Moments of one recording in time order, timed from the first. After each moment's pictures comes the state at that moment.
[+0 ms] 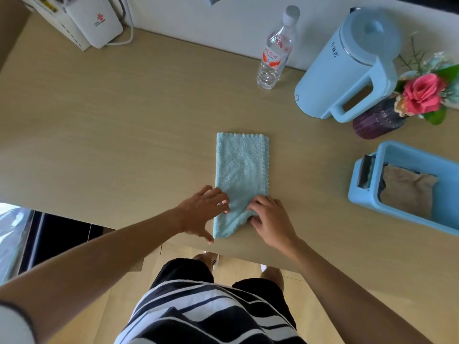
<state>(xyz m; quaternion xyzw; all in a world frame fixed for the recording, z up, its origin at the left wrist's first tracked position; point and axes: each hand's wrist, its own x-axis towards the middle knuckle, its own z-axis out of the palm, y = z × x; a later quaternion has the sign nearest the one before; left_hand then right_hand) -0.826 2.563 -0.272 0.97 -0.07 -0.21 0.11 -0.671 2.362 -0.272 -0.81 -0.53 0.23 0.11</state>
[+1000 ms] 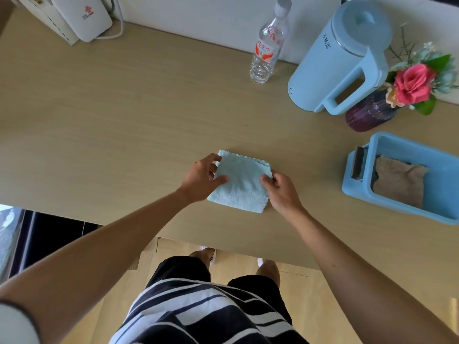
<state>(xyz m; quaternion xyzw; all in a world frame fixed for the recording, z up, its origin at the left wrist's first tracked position) -0.780 2.572 -0.251 0.78 0.34 -0.03 0.52 -0.630 2.387 -0.243 -0.84 -0.21 0.36 0.35</state>
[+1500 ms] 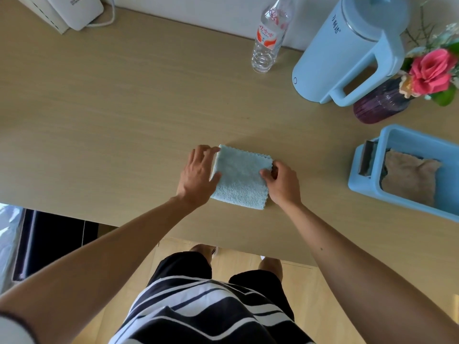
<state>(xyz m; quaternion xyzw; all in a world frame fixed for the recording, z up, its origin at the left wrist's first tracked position) -0.785 2.561 -0.267 0.91 0.29 0.04 0.30 -0.620 2.395 -0.275 -0.90 -0.21 0.27 0.27</state>
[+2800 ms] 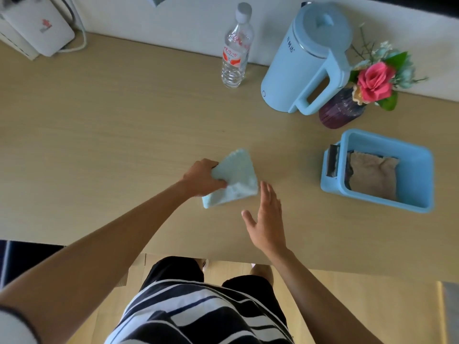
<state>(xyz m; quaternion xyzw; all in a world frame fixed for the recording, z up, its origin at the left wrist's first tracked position) -0.714 2.561 -0.234 0.82 0.32 -0.17 0.45 -0.677 2.335 -0.251 -0.91 -0.28 0.22 0.22</state>
